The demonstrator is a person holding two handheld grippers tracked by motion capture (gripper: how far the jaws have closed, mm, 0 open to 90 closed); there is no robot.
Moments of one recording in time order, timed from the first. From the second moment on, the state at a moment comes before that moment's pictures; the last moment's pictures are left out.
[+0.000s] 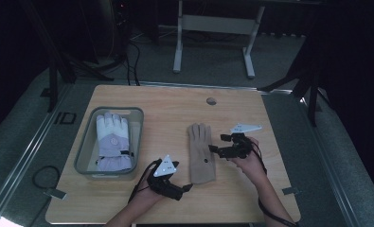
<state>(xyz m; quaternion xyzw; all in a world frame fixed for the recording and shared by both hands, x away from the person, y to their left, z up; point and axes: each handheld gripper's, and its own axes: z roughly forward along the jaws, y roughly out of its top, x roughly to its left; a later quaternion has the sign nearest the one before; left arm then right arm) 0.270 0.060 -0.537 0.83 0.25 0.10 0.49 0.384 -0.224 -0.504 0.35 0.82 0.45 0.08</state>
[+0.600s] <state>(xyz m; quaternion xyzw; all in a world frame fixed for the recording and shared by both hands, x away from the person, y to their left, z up) 0.288 0.014 -0.545 0.88 0.17 0.08 0.44 0.437 -0.196 -0.545 0.41 0.82 0.39 0.03</state>
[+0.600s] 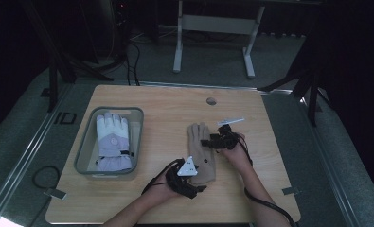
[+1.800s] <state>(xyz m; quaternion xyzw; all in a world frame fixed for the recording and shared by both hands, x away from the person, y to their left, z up) 0.285 -0.001 -0.546 0.92 0.14 0.18 0.32 0.419 -0.180 -0.533 0.36 0.84 0.38 0.13</state>
